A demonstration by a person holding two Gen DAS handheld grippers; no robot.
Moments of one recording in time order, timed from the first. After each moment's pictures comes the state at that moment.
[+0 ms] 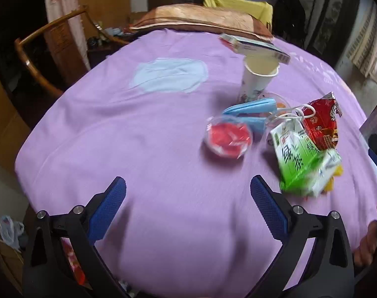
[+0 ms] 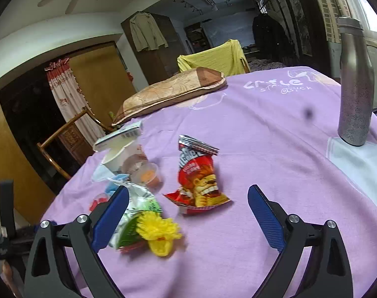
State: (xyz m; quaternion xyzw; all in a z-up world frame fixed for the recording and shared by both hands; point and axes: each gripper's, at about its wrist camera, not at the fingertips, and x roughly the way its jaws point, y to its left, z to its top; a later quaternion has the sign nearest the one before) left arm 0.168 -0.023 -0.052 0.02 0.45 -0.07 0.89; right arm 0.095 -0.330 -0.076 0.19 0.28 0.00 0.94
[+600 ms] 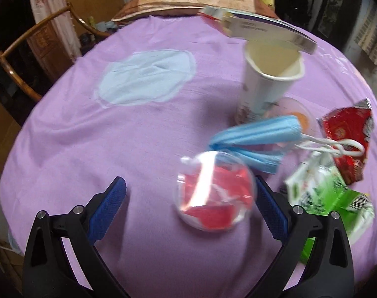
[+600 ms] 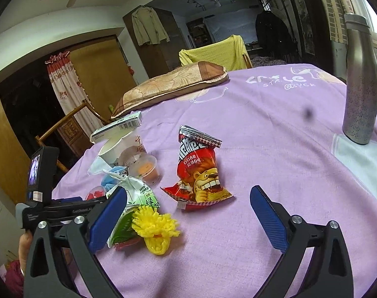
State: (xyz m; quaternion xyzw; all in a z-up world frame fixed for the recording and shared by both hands) left arm 0.241 -0.056 -0.081 0.05 0.48 -0.05 0.87; right arm 0.095 -0.320 -0.075 0.19 0.30 0.01 0.94
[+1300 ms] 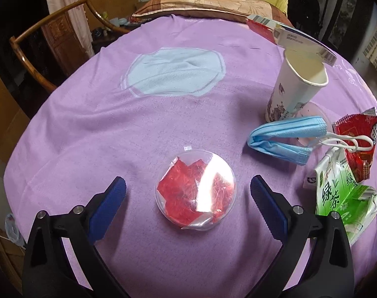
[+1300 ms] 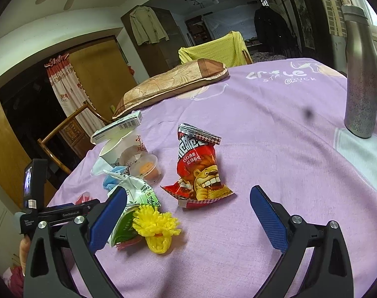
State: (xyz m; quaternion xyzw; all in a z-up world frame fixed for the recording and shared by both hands) left arm 0.232 -0.022 -0.082 0.02 0.48 -0.03 0.88; right arm 0.093 -0.323 -0.076 0.20 0.30 0.02 0.93
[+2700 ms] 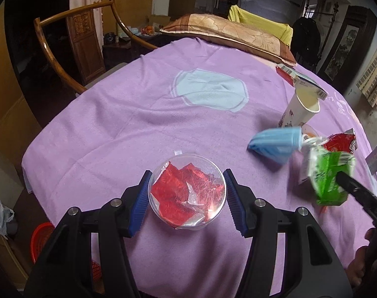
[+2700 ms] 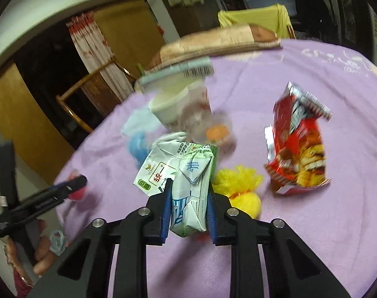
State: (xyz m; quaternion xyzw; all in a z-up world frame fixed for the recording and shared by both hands) left arm 0.181 0.056 -0.048 -0.04 0.42 -0.04 0.90; right arm 0.134 -0.229 -0.077 0.16 0.38 0.12 0.91
